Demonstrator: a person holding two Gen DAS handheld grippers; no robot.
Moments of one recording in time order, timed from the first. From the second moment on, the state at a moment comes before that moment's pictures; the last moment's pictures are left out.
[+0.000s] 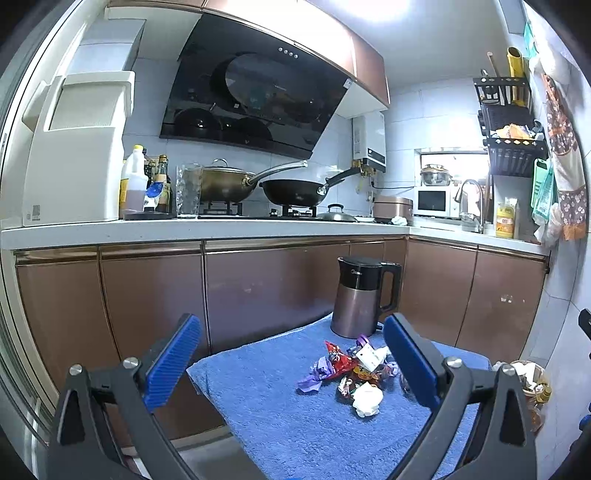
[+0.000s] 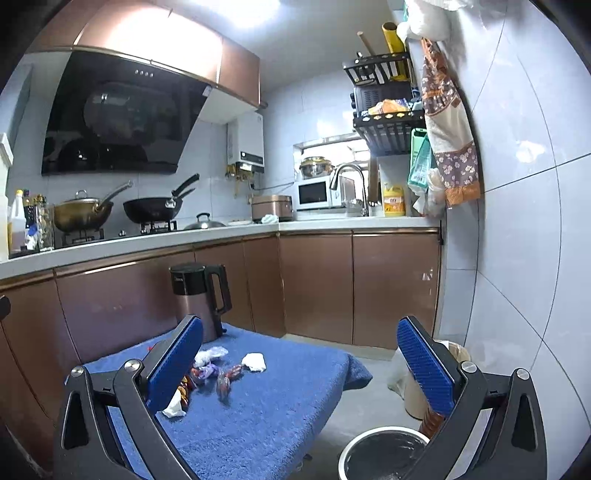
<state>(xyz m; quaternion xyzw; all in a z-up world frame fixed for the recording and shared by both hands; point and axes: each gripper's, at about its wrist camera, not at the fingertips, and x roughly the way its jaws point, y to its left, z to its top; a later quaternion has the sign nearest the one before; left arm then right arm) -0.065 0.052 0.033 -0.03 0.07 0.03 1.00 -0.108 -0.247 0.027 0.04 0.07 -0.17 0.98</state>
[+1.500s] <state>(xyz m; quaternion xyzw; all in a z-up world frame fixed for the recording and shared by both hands) 0.003 0.029 -0.006 -0.02 0.16 -0.04 0.99 -0.060 -0.273 -0.012 0.07 0.14 -0.14 0.98</state>
